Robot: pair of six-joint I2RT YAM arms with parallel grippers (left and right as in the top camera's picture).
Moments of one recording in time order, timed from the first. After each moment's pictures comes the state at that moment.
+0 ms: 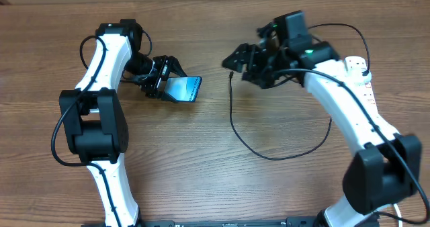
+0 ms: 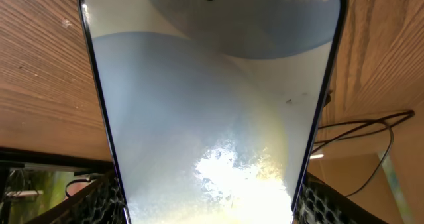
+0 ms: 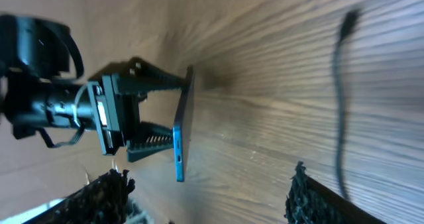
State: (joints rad) left arm -0.01 2.22 1.82 -1.34 0.71 -1.18; right arm 0.32 1.79 1.50 -0.71 -0.64 0.68
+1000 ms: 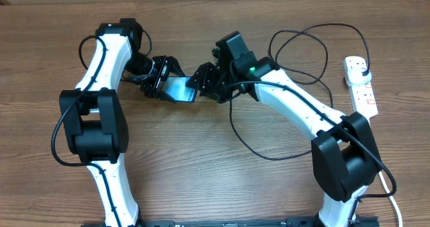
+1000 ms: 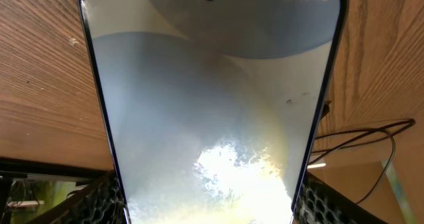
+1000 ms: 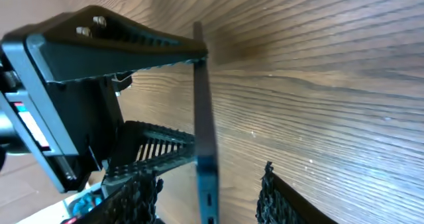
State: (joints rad) left arm -0.01 2.22 1.82 -1.33 0.68 -1.18; right arm 0.57 1.96 1.50 -0.50 -0.54 0.93
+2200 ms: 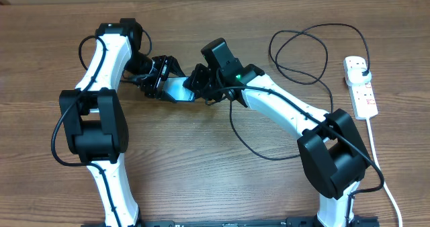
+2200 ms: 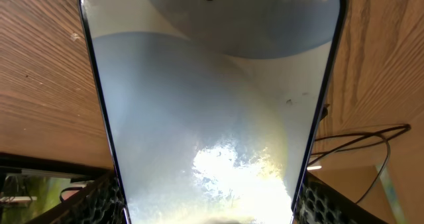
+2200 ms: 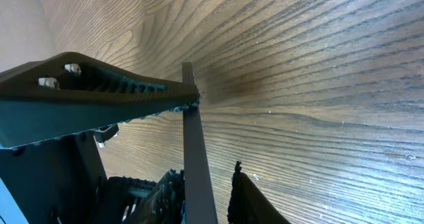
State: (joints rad) left arm -0.01 2.22 1.82 -1.33 0.68 -1.21; right arm 0.63 2.01 1.50 -0.38 -0.37 1.06
